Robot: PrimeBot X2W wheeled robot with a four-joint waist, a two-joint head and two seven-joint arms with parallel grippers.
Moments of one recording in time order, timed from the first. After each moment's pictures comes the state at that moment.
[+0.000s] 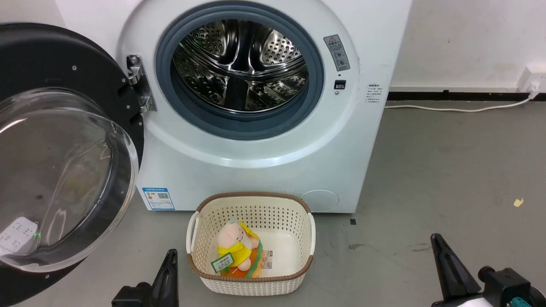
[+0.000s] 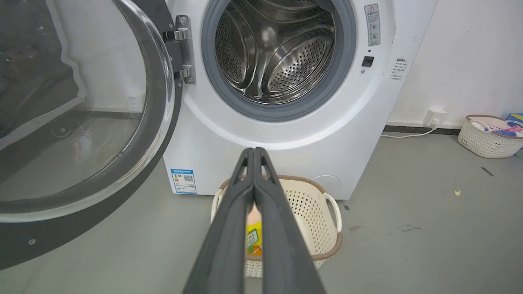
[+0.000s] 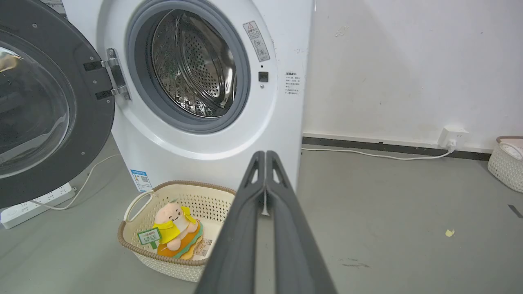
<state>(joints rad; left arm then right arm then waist) 0.12 0.05 -0.05 0.09 -0.12 0.00 -0.21 0.09 -0.06 -0.04 0.07 0.07 0.13 -0.21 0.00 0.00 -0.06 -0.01</state>
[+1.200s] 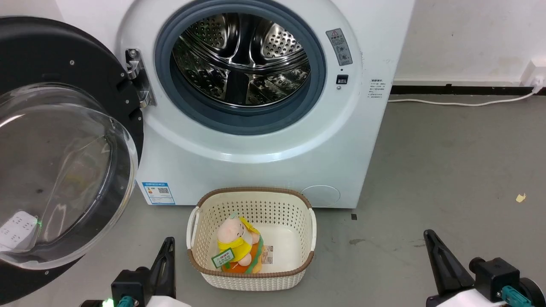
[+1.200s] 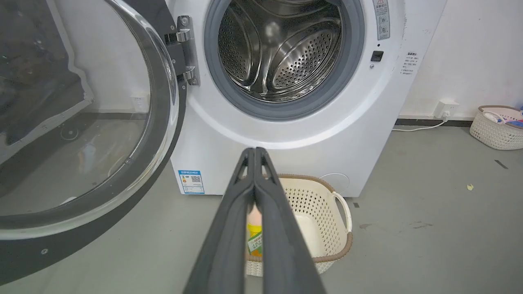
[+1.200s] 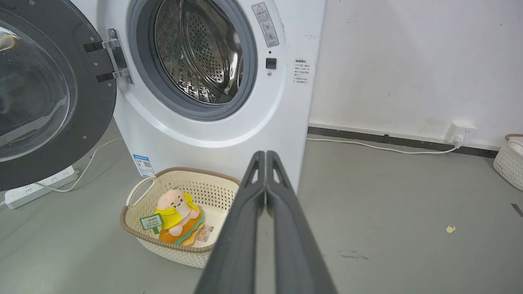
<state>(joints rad) 0.08 0.05 -0.03 0.06 -0.08 0.00 -0.14 0.07 -0.06 -0.03 0.05 0.04 0.13 -0.13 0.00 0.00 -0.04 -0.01</state>
